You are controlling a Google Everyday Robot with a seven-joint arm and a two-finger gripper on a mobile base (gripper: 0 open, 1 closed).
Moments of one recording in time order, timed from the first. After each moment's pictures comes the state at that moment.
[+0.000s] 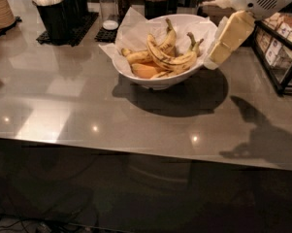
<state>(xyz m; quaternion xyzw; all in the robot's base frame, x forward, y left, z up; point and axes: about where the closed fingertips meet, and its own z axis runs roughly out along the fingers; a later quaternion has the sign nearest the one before) 0.559 -0.150 1.008 -0.59 0.75 0.05 0.29</state>
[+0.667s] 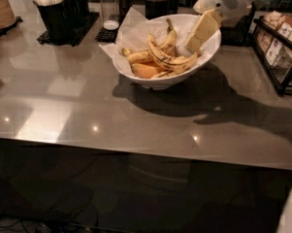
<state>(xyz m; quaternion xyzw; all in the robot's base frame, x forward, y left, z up) 0.637 -0.121 0.976 -0.57 0.76 0.12 0.29</state>
